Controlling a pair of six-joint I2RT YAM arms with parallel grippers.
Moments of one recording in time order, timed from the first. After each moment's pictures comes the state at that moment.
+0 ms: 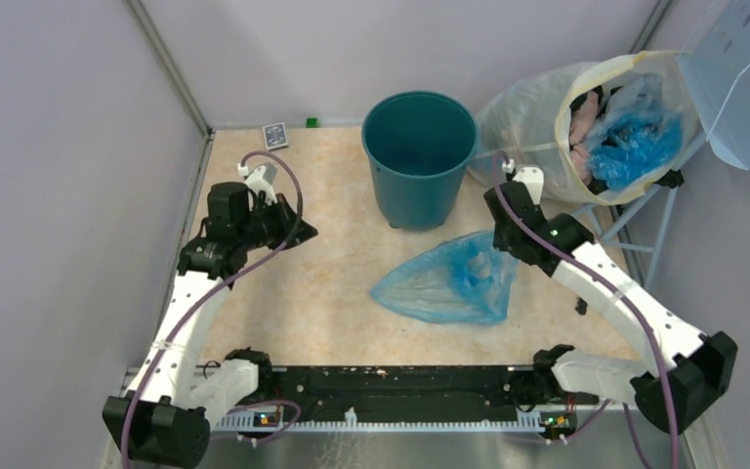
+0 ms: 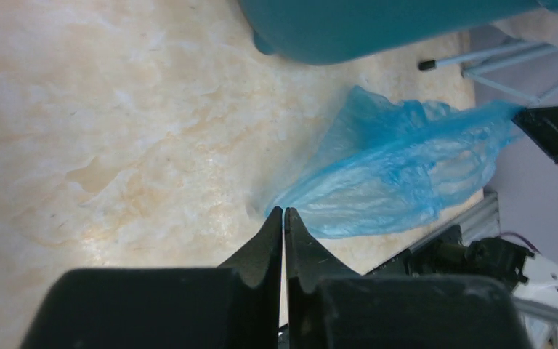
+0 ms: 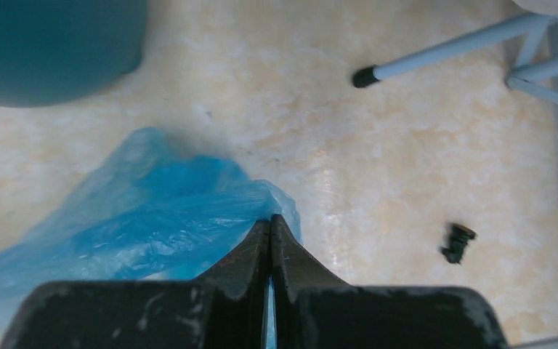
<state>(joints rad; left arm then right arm) -0.14 0.96 0.97 -0.61 0.44 -0.46 0.59 1.16 1.09 -0.89 0.60 0.51</state>
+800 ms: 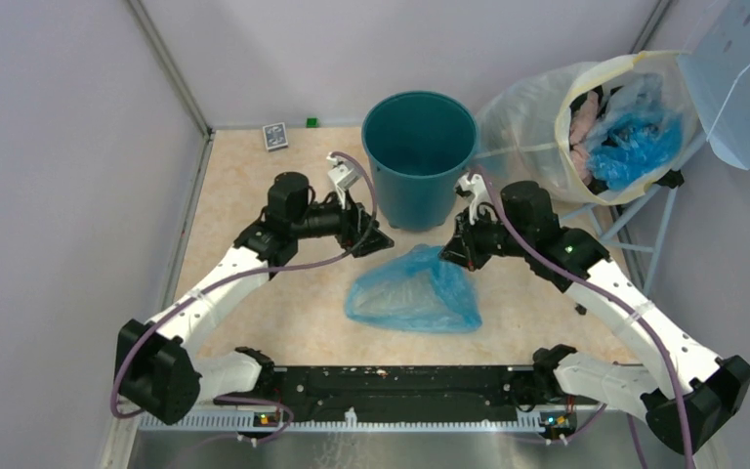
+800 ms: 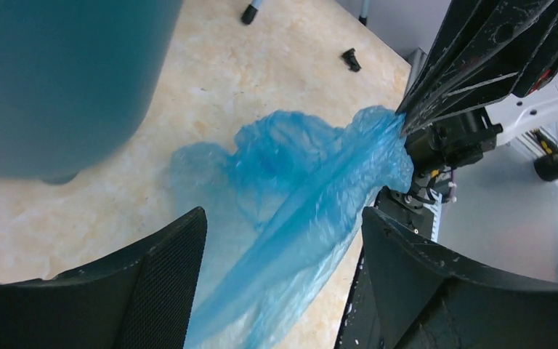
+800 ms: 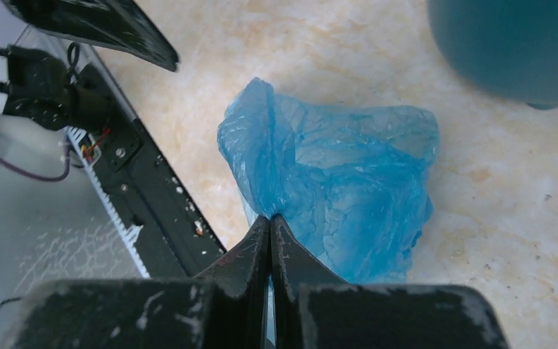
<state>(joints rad) -0.45 1.18 0.90 -0.05 0.78 -0.25 0.59 1.00 1.02 -0.60 -0.42 0.15</state>
